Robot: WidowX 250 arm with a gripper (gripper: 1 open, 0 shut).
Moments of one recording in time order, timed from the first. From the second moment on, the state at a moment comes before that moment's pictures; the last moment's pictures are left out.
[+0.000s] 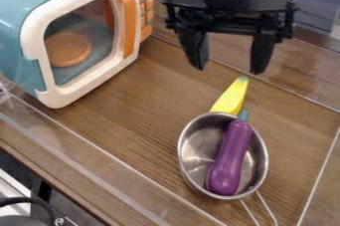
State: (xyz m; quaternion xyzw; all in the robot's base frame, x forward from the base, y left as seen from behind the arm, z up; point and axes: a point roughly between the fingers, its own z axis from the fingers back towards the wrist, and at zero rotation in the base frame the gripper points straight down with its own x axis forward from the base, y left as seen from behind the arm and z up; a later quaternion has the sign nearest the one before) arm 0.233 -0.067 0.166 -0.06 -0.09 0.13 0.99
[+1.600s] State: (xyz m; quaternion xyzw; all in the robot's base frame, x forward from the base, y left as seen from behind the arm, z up) arm 0.245 -0.071 0.143 -0.05 -0.09 0.01 0.99
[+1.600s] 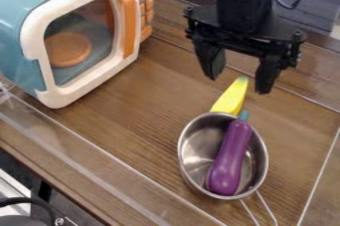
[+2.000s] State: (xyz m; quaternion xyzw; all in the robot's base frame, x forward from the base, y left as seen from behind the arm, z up) arm 0.244 -0.078 0.138 -0.04 -0.08 0.04 0.99
